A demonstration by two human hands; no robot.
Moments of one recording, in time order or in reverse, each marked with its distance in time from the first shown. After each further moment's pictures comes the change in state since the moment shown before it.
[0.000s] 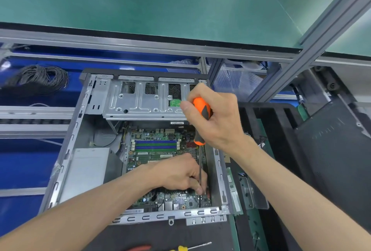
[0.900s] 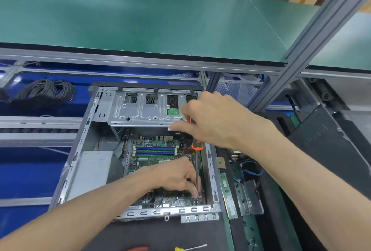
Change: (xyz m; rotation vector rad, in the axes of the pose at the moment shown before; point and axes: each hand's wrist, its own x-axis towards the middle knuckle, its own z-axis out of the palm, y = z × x) left_hand 0.004 0.002 0.004 0.077 0.039 -0.057; right_hand 0.032 -0.050 -0.049 -0.745 -0.721 0.065
